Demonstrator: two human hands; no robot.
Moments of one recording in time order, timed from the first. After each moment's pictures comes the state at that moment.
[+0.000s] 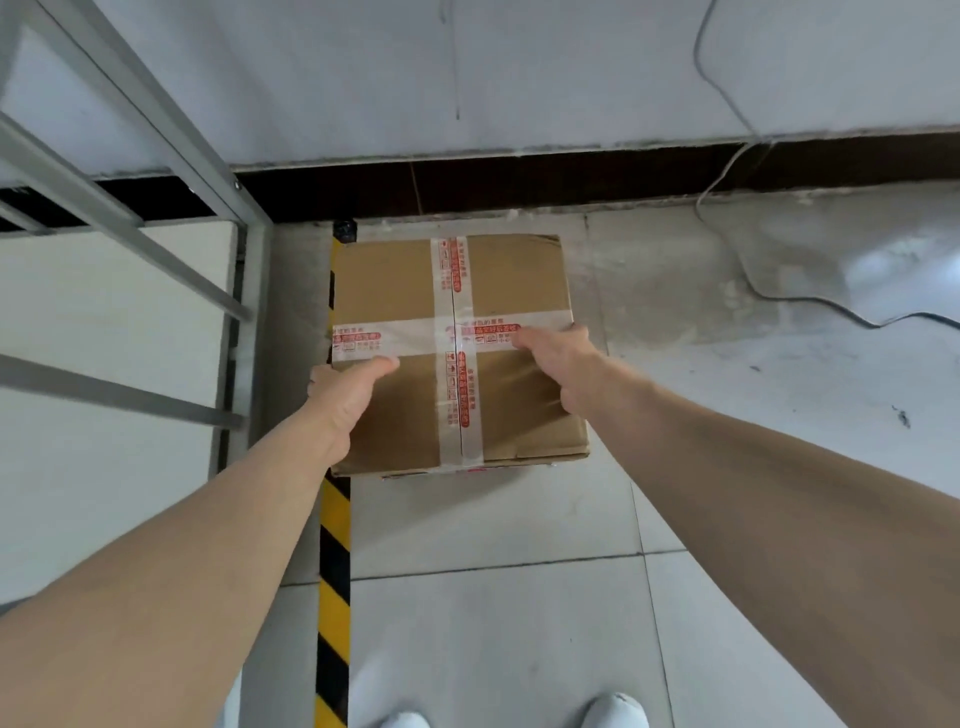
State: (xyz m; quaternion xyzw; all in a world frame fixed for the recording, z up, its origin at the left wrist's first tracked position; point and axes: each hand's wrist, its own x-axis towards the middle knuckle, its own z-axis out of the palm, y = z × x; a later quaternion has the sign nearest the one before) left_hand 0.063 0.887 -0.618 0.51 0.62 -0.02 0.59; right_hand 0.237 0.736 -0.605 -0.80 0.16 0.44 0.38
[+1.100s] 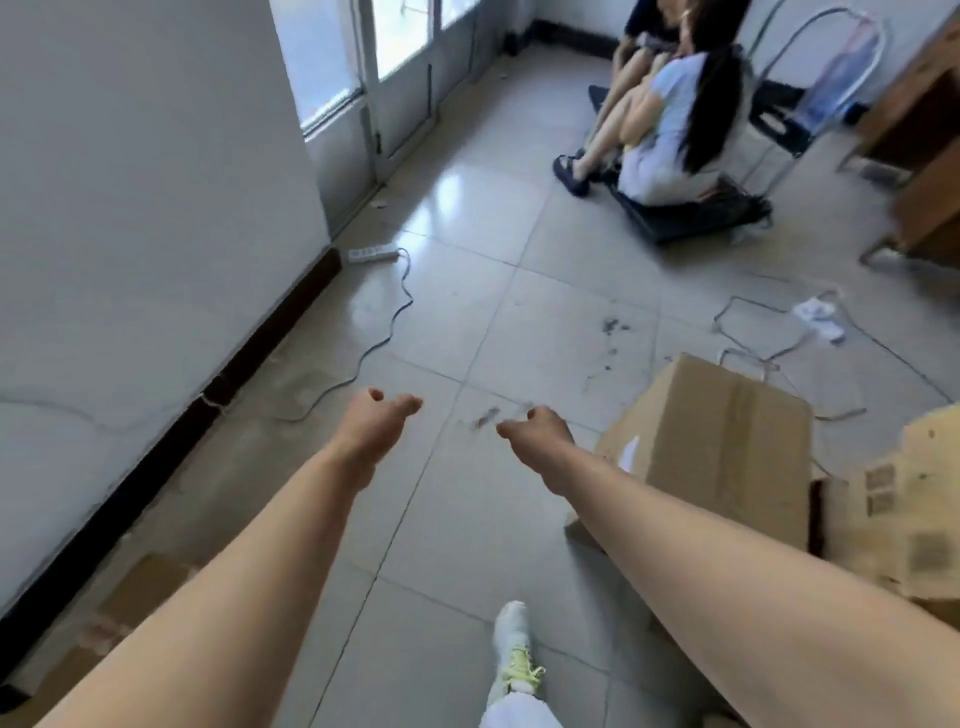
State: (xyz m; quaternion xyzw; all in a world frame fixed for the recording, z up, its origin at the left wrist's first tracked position) left_hand 0.162 0.418 -0.103 0.81 0.09 -0.28 0.51; right_hand 0.084 0.253 -0.127 -0.76 0.45 0.12 0.45
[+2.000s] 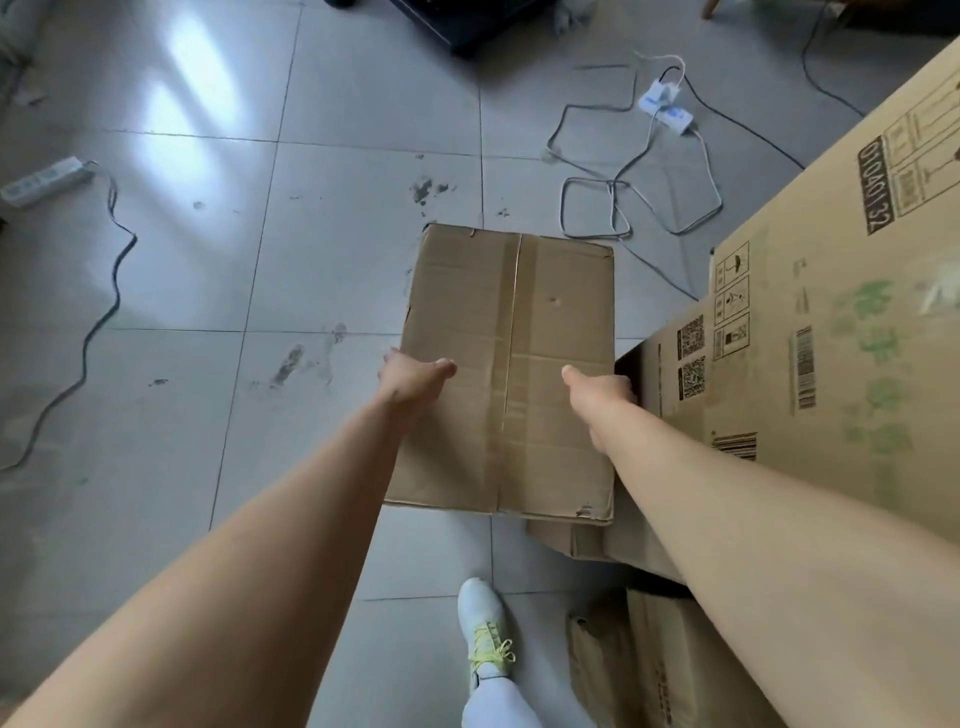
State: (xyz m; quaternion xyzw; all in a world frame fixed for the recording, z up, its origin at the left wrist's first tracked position) left_hand 0.044 -0.011 -0.296 0.84 -0.03 -0.44 0.33; right_hand -0.107 -0.135 -0.301 -0.49 0.75 0.04 0.44
